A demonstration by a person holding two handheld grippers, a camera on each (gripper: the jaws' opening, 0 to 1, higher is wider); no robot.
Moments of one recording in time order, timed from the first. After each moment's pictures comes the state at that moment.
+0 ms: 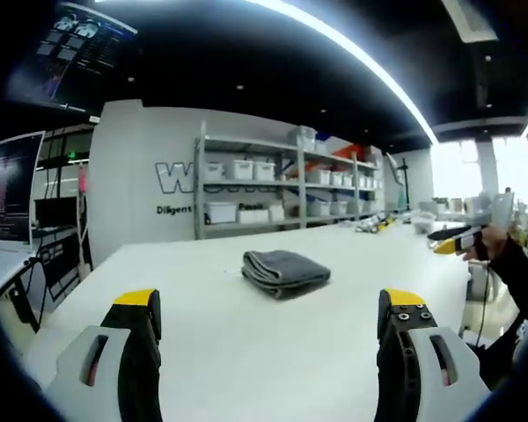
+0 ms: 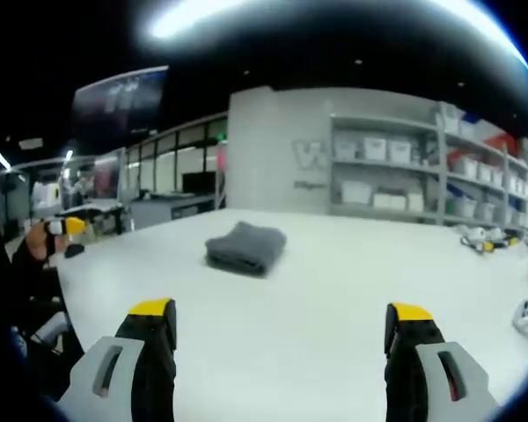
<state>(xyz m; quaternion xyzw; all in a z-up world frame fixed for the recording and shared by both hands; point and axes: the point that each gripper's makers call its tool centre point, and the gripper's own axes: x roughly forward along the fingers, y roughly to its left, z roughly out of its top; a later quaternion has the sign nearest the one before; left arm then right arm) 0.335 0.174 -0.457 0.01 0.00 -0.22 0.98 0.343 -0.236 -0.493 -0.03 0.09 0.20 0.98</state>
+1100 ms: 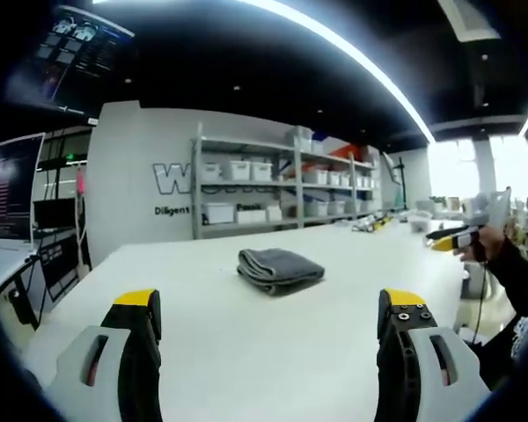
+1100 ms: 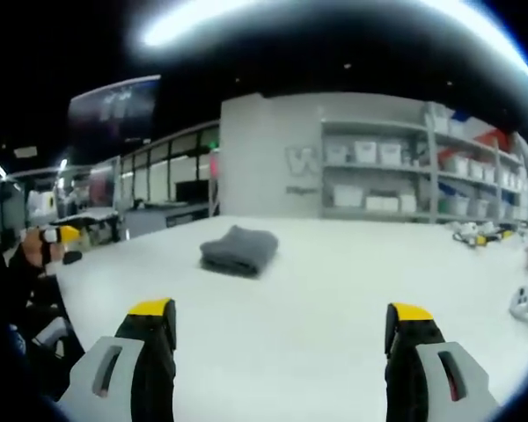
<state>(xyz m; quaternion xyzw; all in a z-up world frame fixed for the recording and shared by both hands) 0.321 0.170 -0.461 0.01 0.00 -0.22 0.98 0.331 -0.248 -0.492 -0.01 0.07 0.20 0.98</state>
